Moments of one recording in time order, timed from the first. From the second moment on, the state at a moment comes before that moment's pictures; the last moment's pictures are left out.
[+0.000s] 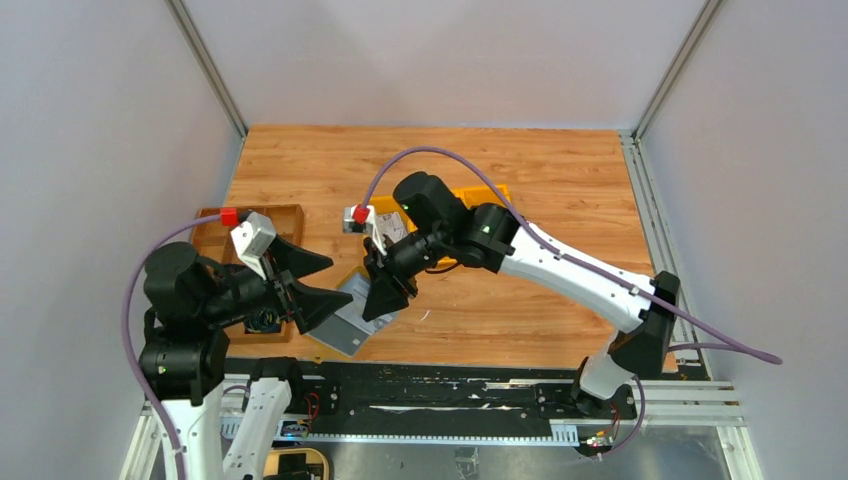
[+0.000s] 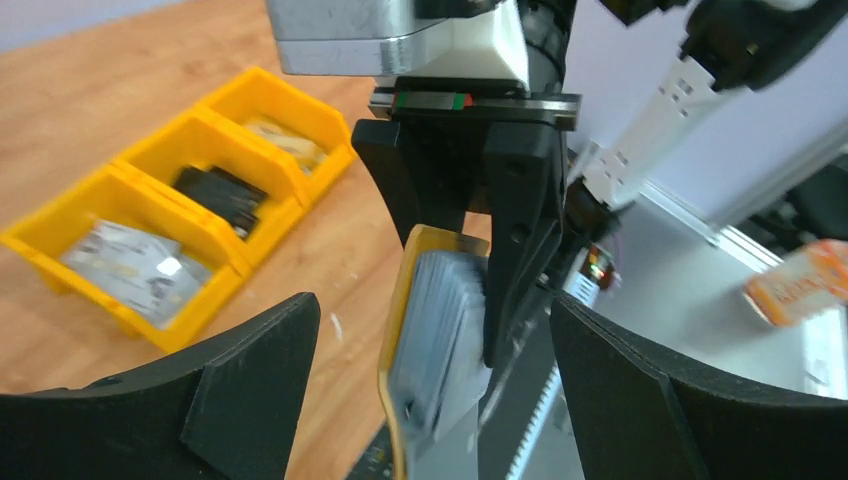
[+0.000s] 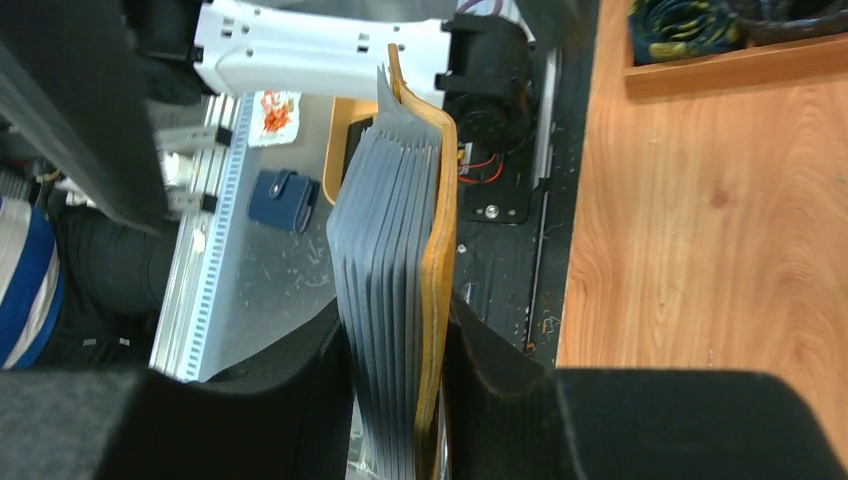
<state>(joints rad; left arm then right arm) 0.05 0.55 1.21 -0.81 1.06 -0.13 1.07 1.56 1.64 -0.62 -0.80 0.07</state>
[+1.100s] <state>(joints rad) 0.04 0.52 1.06 -0.72 1.13 -0.33 1.01 1.36 1.26 0.03 -0.92 0.29</state>
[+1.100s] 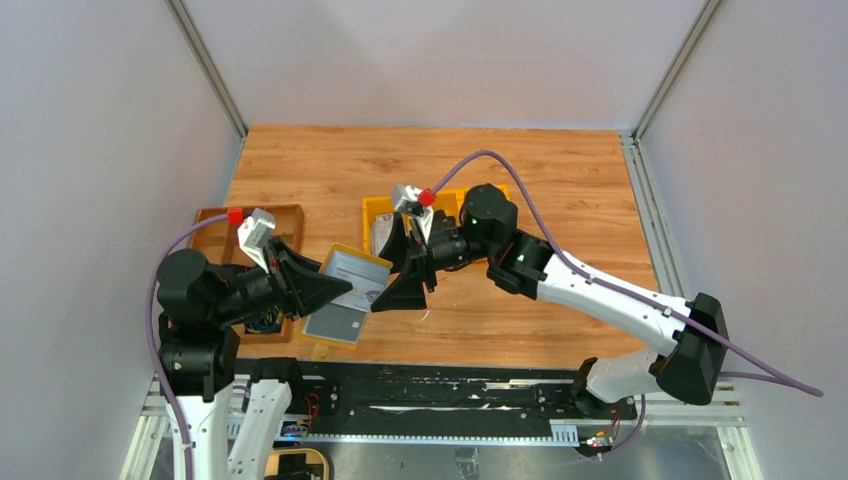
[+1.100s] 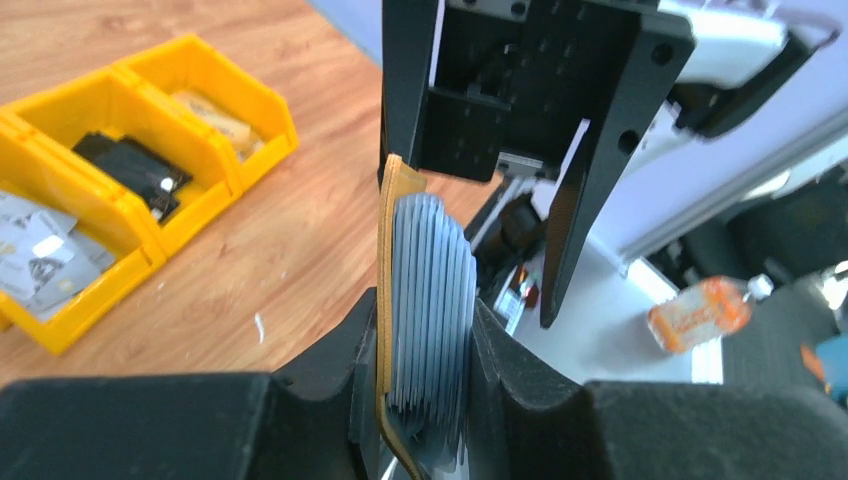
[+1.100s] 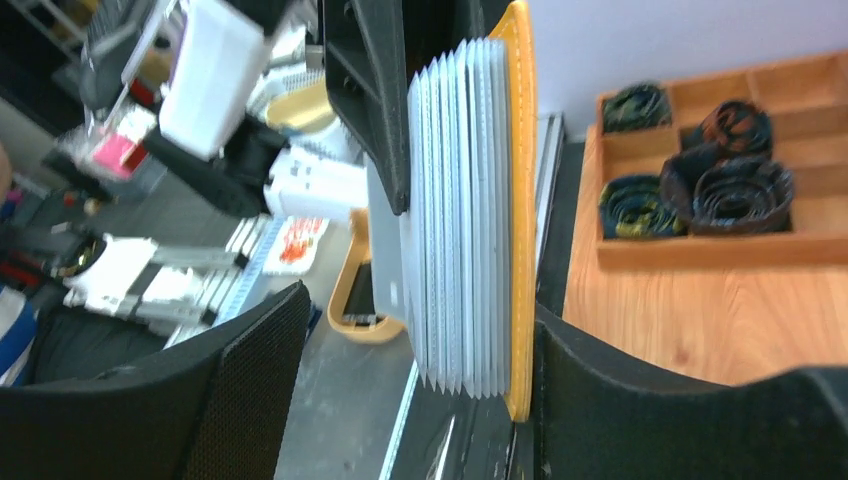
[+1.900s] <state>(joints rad) 0.04 0.37 0.93 -0.38 0.80 -0.83 0.96 1.57 1.05 1.15 -0.75 1.11</state>
